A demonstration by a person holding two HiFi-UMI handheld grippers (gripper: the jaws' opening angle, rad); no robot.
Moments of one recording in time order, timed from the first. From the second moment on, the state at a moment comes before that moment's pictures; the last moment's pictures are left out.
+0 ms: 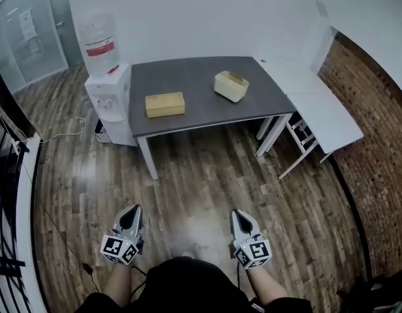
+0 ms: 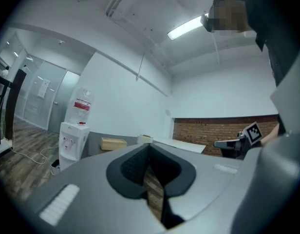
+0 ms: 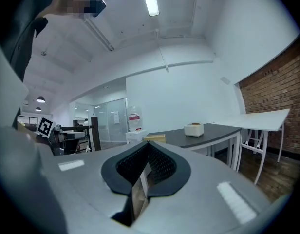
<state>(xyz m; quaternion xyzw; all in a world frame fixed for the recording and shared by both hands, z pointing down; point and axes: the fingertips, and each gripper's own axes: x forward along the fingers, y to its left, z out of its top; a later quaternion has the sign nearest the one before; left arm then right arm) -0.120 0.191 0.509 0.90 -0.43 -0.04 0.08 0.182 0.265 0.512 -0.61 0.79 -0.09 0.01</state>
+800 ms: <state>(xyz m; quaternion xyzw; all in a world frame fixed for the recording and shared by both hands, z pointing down) -0.129 0.075 0.511 0.88 -0.46 -0.05 0.09 0.180 0.128 0.516 -0.59 0.80 -0.10 0.01</state>
